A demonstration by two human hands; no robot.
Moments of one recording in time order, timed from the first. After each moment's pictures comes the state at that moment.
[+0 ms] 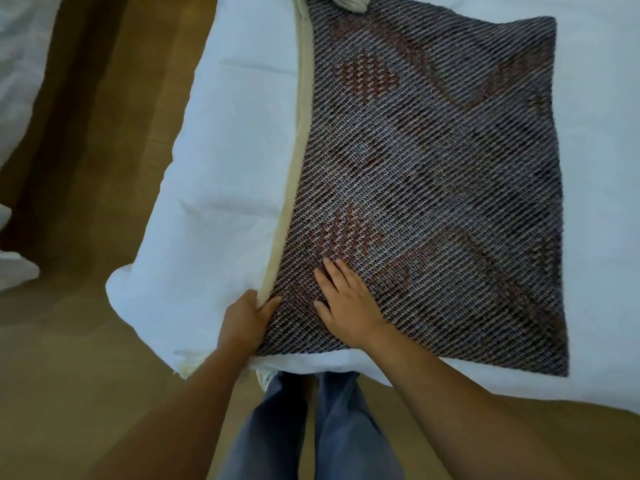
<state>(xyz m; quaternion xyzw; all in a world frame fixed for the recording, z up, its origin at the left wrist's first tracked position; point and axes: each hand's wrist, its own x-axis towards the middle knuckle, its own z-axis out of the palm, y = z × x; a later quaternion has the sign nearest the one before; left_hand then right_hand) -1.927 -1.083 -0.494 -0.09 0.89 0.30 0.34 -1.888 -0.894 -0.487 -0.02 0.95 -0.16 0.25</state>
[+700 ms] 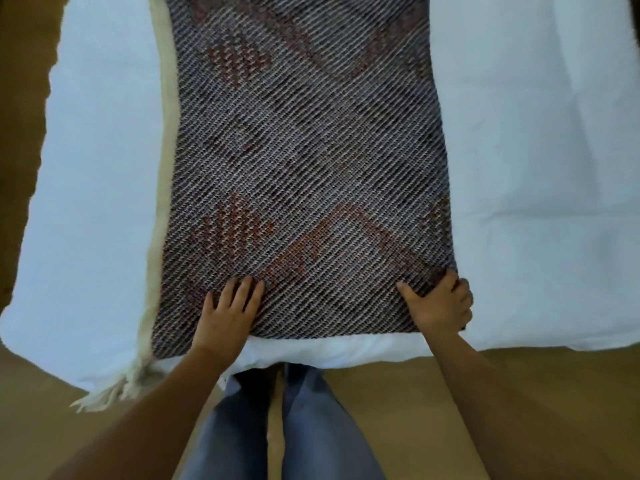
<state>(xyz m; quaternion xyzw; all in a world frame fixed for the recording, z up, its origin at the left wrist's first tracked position) -1.880 -0.972 -0.489 0.37 0.88 -0.15 0.26 -1.755 -0.666 -0.470 0.59 0.78 -0.16 0.14</state>
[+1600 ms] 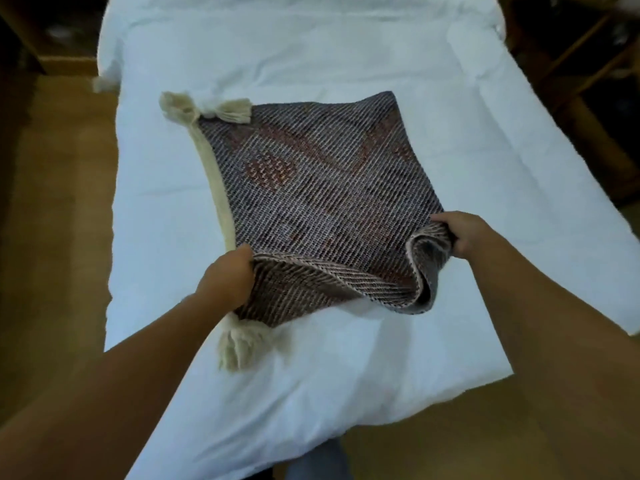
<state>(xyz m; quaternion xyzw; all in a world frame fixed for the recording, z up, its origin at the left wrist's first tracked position) -2.105 -0.971 -0.371 0.29 0.91 0.14 0.24 -1.951 -0.646 -0.321 0.64 0.47 -0.61 -0.04</state>
